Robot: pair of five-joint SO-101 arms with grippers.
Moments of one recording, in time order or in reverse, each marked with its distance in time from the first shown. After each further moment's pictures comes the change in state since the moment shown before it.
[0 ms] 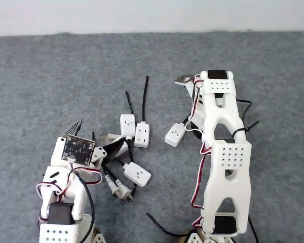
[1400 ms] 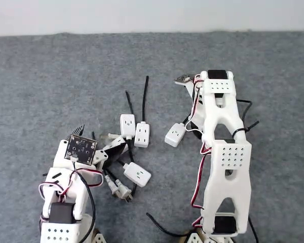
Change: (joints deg) left arm 0.0 0.0 2.6 1.4 0.0; right arm 0.0 0.0 0.0 0.0 -0.2
